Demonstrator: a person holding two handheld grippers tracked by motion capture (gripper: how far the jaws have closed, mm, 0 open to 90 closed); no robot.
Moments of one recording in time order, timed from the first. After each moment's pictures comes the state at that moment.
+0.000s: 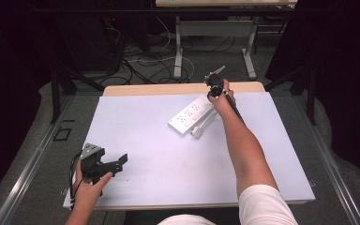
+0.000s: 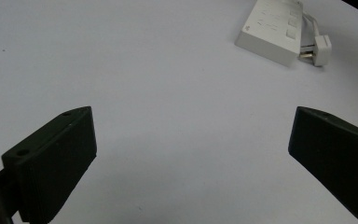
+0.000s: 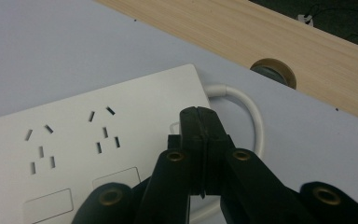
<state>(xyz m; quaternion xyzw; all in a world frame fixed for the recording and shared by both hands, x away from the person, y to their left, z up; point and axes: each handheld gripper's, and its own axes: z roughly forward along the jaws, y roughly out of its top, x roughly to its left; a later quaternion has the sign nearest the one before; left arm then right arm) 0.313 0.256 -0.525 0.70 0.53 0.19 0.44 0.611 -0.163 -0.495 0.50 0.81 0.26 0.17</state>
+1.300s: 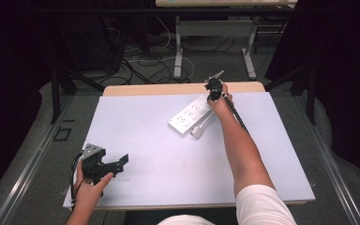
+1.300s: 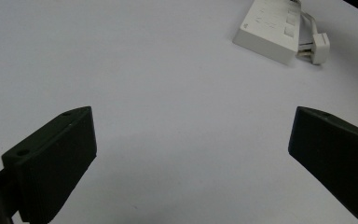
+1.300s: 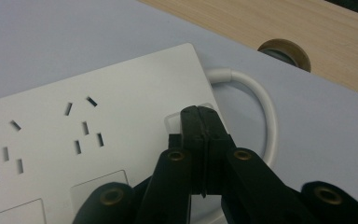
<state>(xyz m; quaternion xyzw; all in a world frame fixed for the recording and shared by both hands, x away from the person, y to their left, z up) 0.313 0.253 -0.526 0.70 0.53 0.19 0.44 0.614 -0.164 -0.517 0.52 0.80 0.25 0.17</state>
